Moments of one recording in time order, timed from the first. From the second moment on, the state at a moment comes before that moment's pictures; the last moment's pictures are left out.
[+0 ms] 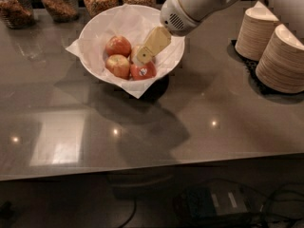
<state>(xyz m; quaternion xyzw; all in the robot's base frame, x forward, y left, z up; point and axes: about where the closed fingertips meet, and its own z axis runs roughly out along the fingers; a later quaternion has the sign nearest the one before) 0.623 -0.018 0.960 -0.50 0.78 0.12 0.35</state>
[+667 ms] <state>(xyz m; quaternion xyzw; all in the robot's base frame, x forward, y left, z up) 0.616 0.009 0.930 -0.47 0.80 0.16 0.34</state>
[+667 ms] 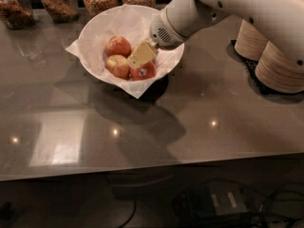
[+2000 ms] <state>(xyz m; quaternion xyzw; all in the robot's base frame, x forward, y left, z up) 0.625 -0.006 0.890 -0.42 0.84 0.15 0.32</state>
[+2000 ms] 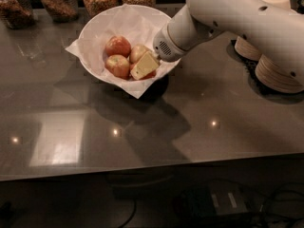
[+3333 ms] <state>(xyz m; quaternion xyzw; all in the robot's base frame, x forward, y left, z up) 0.633 0.001 0.861 -0.43 0.84 0.16 0.29</state>
